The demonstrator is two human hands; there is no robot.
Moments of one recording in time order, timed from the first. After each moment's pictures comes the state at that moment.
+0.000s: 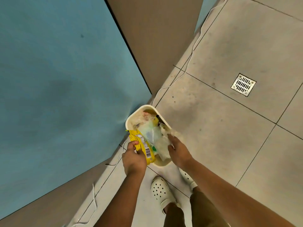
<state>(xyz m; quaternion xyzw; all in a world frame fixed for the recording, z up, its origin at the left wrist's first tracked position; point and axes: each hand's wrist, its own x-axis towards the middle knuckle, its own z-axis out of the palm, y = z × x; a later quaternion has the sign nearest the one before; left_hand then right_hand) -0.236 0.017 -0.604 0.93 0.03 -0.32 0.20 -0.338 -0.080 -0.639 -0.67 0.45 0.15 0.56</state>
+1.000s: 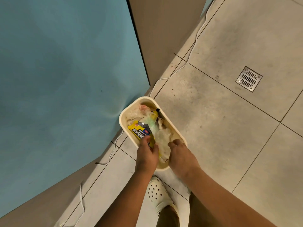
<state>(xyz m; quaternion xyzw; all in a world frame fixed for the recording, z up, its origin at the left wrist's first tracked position) -0.250 0.013 -0.680 0.85 -0.09 -0.44 0.27 -0.332 -0.064 -0.659 -0.78 0.40 0.32 0.35</state>
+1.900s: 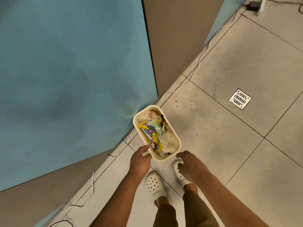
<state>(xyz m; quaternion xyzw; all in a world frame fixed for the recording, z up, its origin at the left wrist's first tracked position) -0.251 0.036 -0.539 0.82 0.08 -0.48 0.29 -0.379 -0.076 -0.559 -0.76 0.38 0.36 0.39</state>
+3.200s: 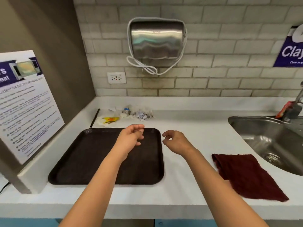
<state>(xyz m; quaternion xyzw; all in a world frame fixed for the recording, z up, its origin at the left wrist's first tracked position) -0.070 0.261 0.057 0.75 0.04 0.03 0.66 -0.048 0.083 0.044 -0.90 -0.03 0.05 0.42</state>
